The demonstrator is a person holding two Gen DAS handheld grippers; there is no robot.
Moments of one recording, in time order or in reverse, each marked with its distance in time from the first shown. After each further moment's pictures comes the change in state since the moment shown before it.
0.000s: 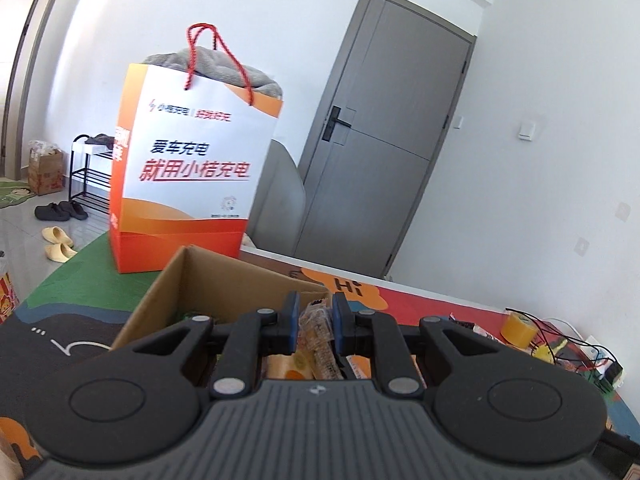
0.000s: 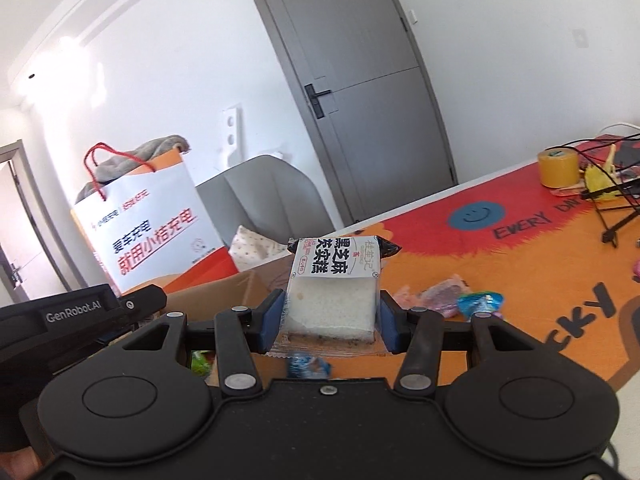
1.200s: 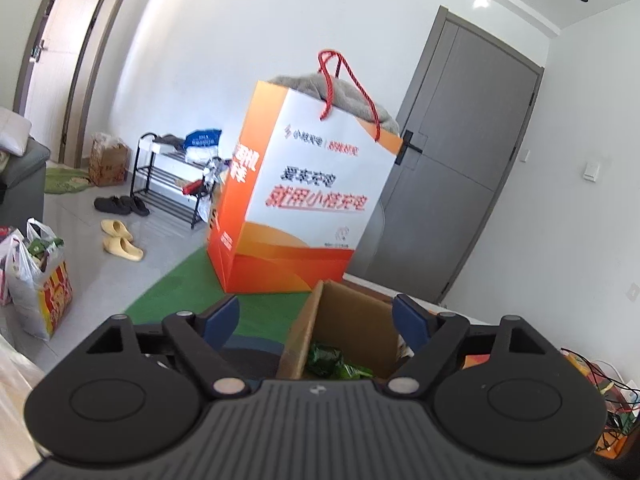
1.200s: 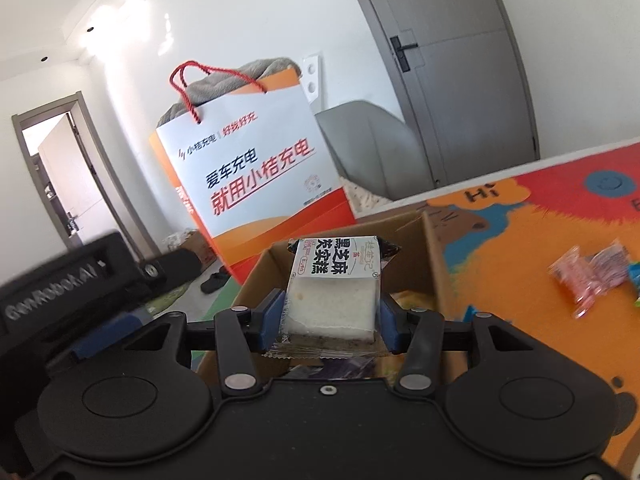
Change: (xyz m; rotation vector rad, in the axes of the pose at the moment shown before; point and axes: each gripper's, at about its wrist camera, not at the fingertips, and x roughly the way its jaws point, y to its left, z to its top) left arm -0.021 0.086 0.026 -0.090 -0.059 0.168; right arm 0.054 0.103 -0.027 -0.064 0.152 0.205
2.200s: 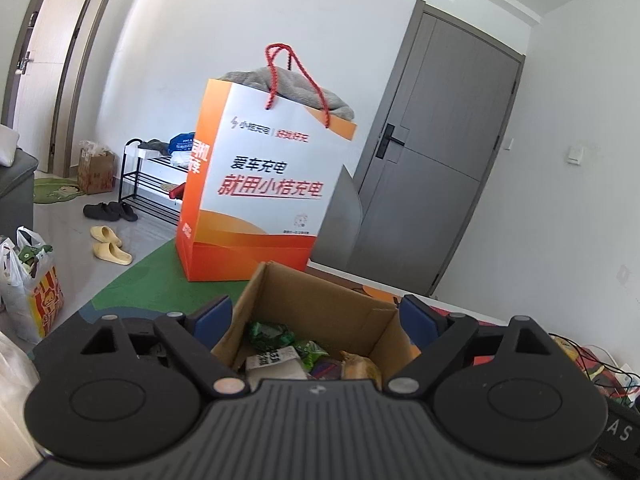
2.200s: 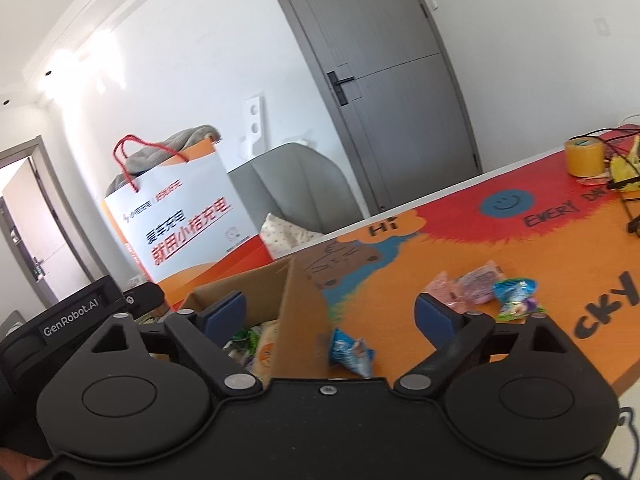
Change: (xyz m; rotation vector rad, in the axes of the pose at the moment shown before) left arm -0.009 -0.057 -0.024 0.046 0.018 -0.028; right arm -0.086 -0.078 0.013 0.078 -0.115 -0.152
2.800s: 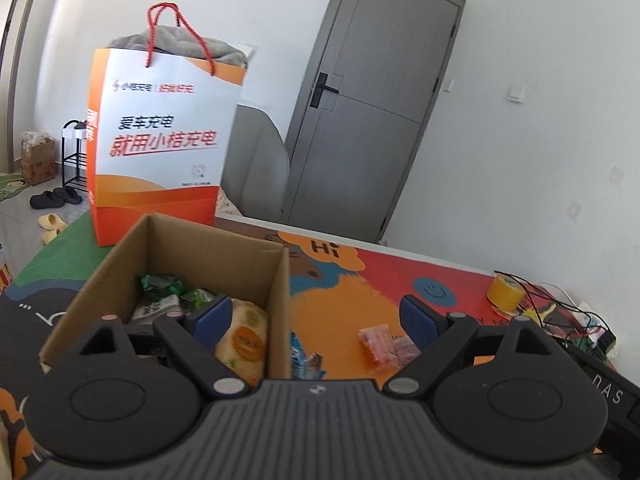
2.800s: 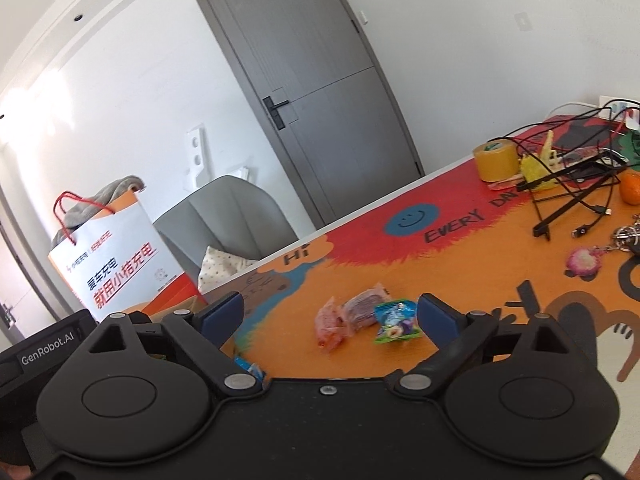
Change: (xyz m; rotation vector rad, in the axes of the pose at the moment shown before) left arm 0.004 -0.079 -0.026 0.108 0.148 -0.146; right arm -0.030 -0.086 0.012 0.113 -0.060 -0.119
